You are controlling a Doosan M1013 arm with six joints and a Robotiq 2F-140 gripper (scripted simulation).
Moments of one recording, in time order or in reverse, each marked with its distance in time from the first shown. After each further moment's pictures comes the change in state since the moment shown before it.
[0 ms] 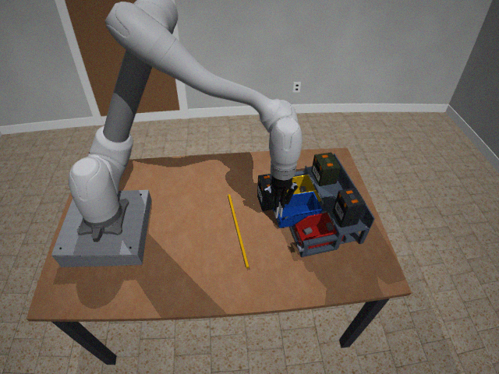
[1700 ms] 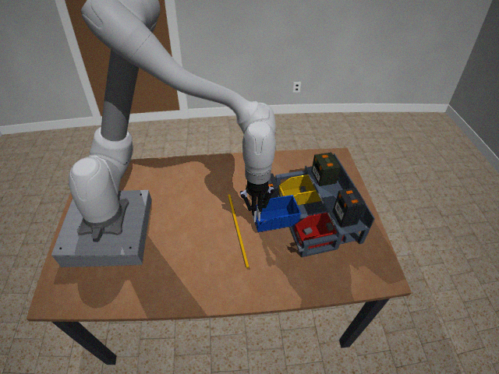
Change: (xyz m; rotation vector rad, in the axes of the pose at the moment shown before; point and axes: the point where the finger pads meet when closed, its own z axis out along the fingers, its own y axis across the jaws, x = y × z) arm 0.000 -0.091 0.000 0.000 0.000 0.000
